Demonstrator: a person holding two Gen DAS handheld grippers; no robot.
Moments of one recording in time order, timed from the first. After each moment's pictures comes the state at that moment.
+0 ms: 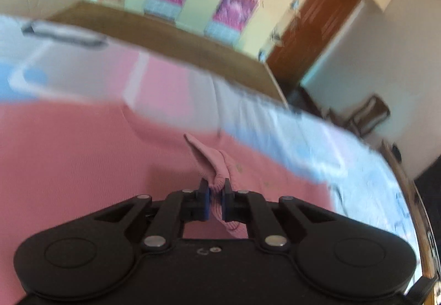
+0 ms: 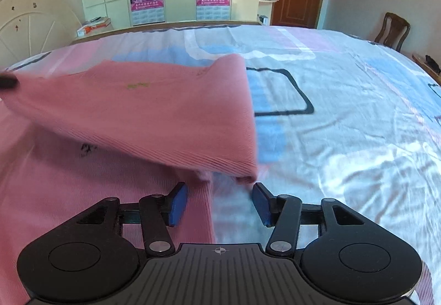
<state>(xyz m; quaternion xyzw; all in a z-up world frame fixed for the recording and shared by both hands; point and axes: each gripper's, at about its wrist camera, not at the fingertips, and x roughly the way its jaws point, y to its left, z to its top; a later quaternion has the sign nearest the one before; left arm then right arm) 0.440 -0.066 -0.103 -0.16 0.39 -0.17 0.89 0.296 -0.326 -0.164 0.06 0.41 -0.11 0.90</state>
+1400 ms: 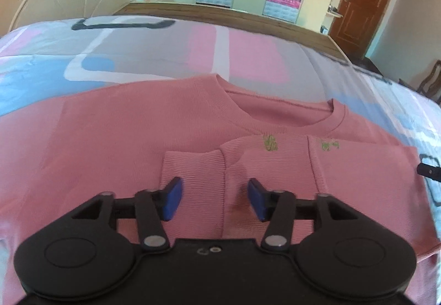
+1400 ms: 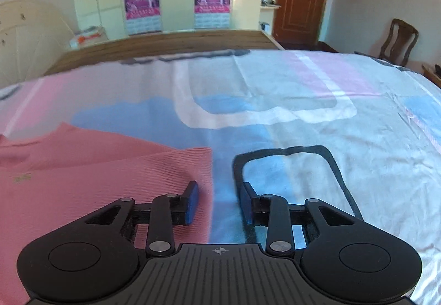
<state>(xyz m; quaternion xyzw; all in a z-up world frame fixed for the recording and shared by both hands) 0.455 -0.040 -0.159 -0.04 0.44 -0.04 0.90 0.434 -0.363 -0.164 0.07 0.39 -0.11 0.91</state>
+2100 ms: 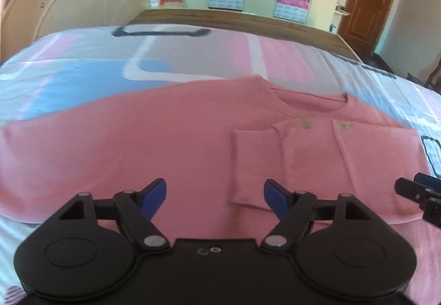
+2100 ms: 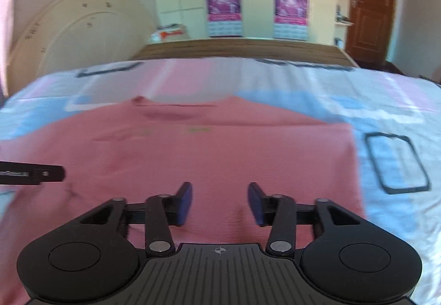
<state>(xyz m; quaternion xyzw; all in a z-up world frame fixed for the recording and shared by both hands) 0.397 0.024 -0.123 -0.01 0.43 -0.02 0.90 0.358 -0.211 -0.122 0.06 0.37 0.05 0.92</state>
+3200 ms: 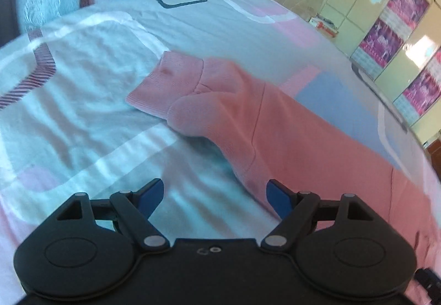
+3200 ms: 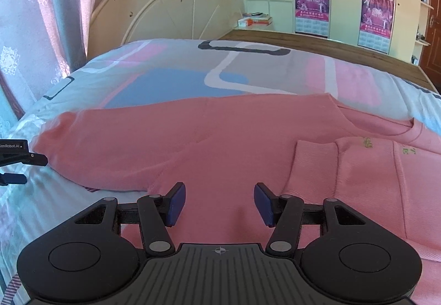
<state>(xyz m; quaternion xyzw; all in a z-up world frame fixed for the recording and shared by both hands) 0.340 0.364 -0.136 -0.26 0.42 0.21 0.84 0.381 0.024 -0.128 0.02 0.39 0.19 0.90</state>
